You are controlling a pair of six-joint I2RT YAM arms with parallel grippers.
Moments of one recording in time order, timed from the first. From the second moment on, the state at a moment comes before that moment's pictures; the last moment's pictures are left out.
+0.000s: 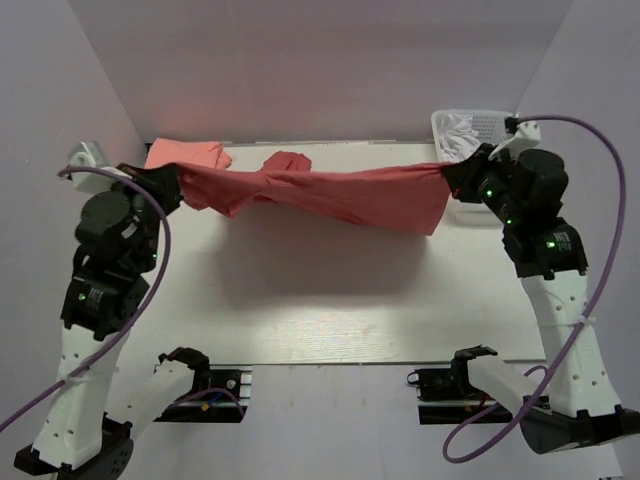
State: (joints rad) left arm -0.34 0.82 1.35 -0.55 -0.46 -0.67; right arm 0.19 1.00 1.32 -0.55 -0.15 0.34
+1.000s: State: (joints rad) left arm -0.33 0.91 2.24 -0.58 -0.11 -0.37; right arm 0.19 0.83 2.06 -0.77 -0.26 0.25
